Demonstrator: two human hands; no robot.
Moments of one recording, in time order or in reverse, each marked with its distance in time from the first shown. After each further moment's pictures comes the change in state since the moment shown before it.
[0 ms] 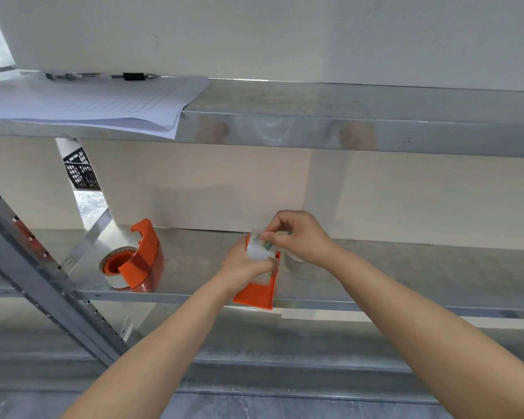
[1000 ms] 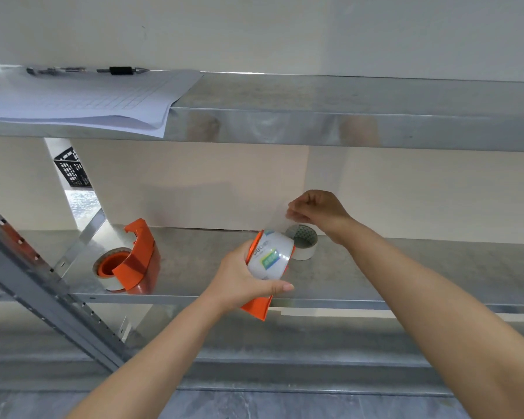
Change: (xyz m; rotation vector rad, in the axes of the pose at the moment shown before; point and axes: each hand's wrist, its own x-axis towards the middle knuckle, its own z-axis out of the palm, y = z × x) left_hand -0.033 0.017 -0.007 0.173 -0.056 0.103; right_hand 0.034 0.038 -0.049 0.297 0.142 0.243
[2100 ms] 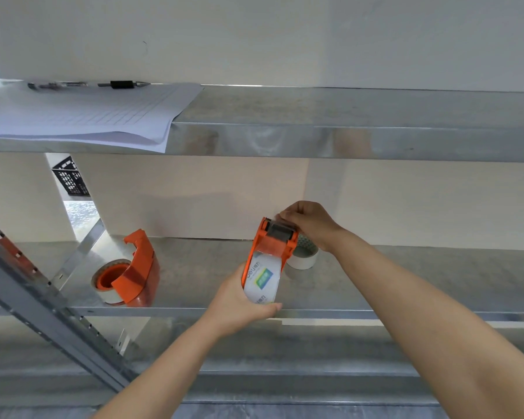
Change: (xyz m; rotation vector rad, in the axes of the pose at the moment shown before) left_hand -0.001 -0.032 0.003 0.068 0.002 -0.059; right_hand 0.019 0.007 0.017 -0.057 0.001 0.031
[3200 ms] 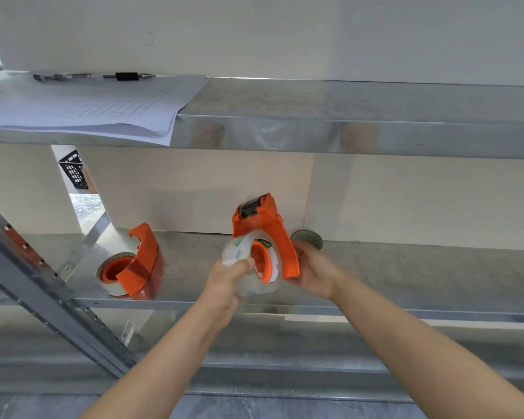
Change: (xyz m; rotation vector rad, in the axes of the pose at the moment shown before) left_hand 0.010 0.005 -0.009 -0.762 0.129 -0.081; right_hand -0.042 0.065 0.026 0.595 -0.222 0.474
